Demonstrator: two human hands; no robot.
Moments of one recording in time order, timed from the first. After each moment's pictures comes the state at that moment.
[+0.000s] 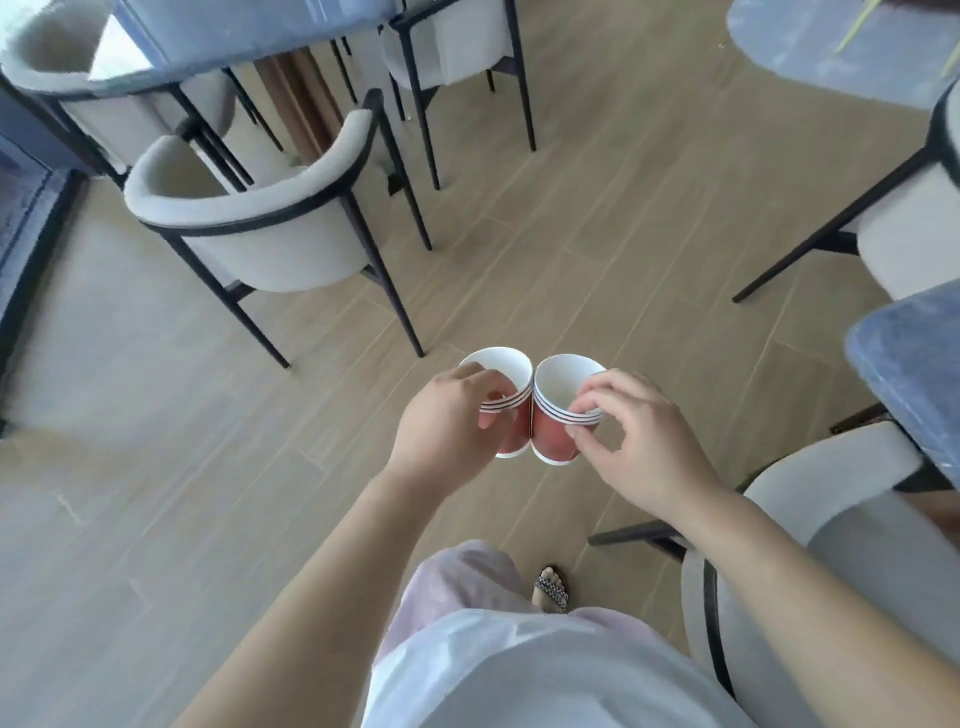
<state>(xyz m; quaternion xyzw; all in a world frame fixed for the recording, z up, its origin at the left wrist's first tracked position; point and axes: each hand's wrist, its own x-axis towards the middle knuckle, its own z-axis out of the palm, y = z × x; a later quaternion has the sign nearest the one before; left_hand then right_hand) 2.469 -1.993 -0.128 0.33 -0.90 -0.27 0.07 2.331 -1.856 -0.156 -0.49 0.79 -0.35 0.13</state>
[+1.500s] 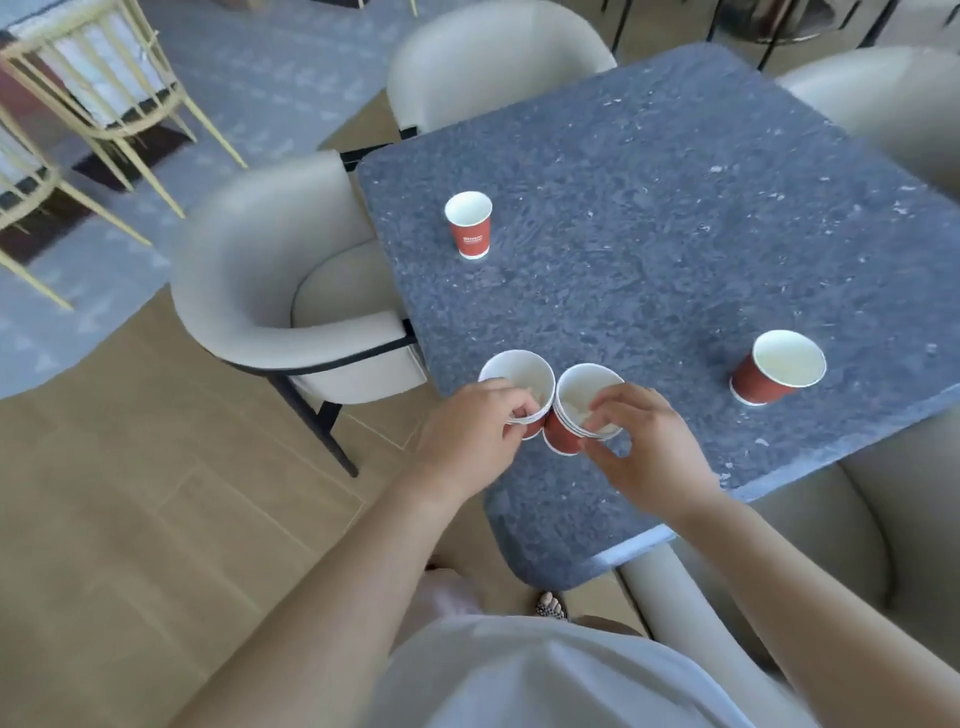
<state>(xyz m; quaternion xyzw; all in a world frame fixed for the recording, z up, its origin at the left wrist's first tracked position) 1.808 -1.806 -0.143 -0.48 -0.84 -0.20 -0.18 1.959 -1.680 -0.173 0.26 0.90 -0.32 -0.16</state>
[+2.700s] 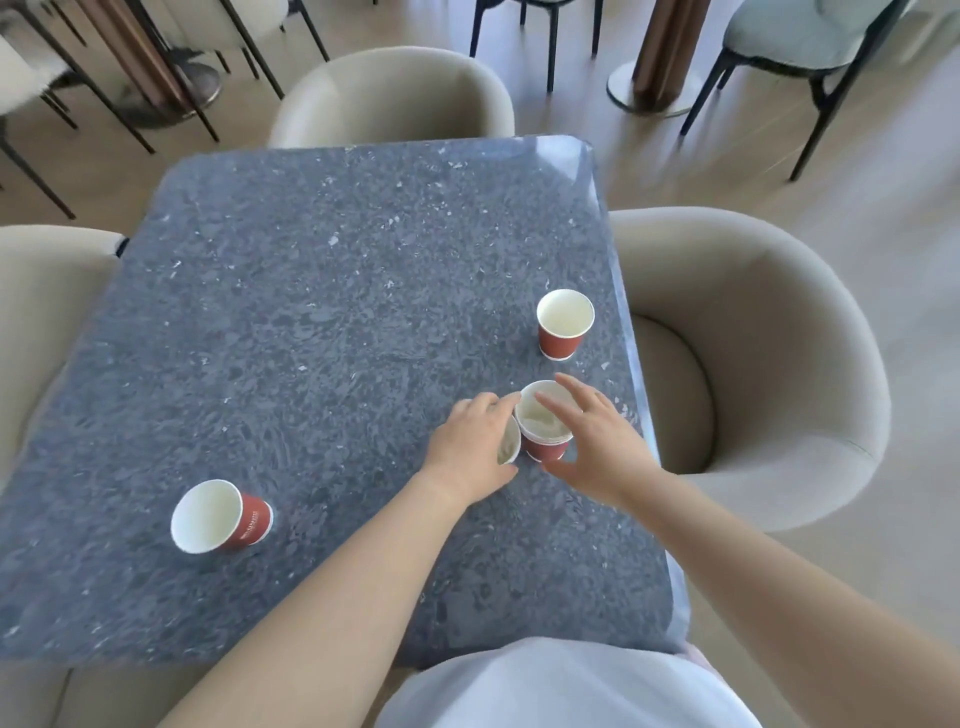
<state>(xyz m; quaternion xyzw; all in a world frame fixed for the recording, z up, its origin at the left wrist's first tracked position) 1.745 -1.584 -0.204 -0.86 -0.44 0.07 -0.23 1.905 -1.657 -0.199 0.71 0.65 -0.23 -0.12</state>
